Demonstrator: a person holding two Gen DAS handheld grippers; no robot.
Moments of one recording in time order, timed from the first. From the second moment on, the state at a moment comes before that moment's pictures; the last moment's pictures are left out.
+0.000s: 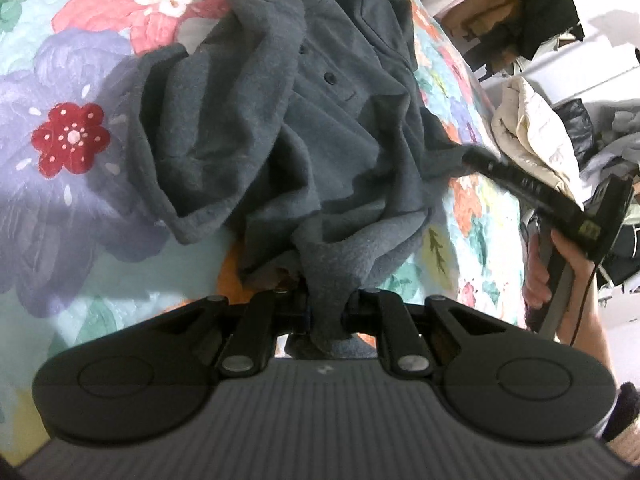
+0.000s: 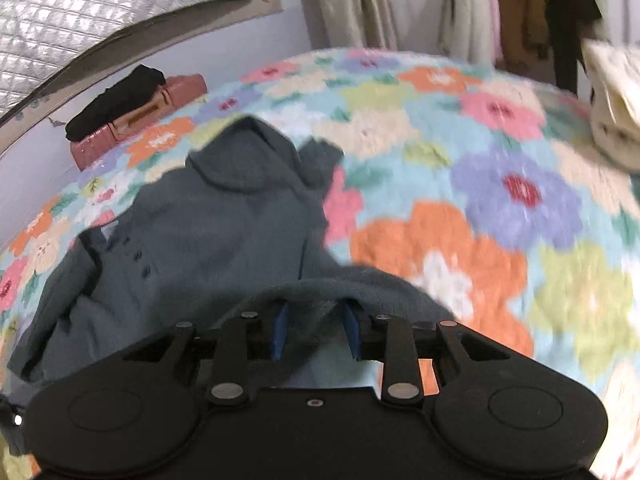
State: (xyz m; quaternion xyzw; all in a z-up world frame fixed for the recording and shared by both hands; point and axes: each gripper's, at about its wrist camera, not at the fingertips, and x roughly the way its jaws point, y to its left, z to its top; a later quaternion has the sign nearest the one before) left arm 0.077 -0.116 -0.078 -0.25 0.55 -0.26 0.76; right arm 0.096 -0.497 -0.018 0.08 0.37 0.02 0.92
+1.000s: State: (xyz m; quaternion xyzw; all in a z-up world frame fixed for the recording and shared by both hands) left arm 0.071 -0.150 -0.073 -0.18 0.54 -0.31 0.76; right arm 0.069 -0.453 -0.058 0.09 0.38 0.04 0.92
